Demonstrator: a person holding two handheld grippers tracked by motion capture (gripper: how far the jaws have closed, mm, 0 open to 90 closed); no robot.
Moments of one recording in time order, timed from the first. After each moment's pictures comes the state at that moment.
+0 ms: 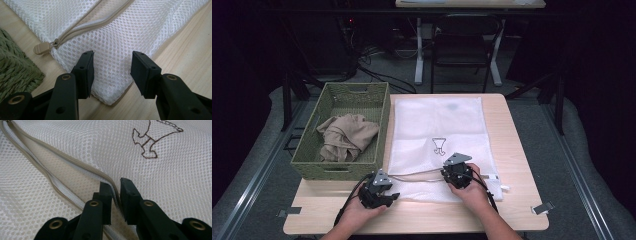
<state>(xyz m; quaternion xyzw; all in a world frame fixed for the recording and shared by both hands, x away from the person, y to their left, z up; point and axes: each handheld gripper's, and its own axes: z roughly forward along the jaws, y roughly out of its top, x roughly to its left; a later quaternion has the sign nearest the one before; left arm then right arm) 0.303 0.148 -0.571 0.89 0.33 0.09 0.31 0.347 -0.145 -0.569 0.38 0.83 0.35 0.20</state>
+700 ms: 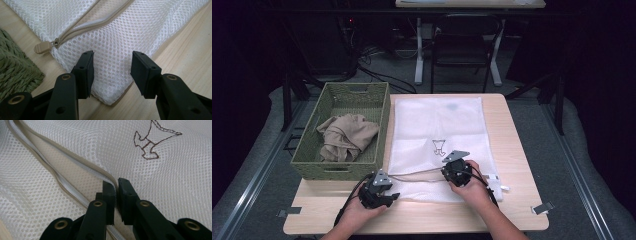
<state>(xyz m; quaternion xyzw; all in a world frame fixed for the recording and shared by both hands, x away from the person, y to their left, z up) 0.303 0.148 -0.571 0.89 0.32 0.10 0.31 0.351 -0.142 -0.555 0.37 0.86 0.31 0.18</state>
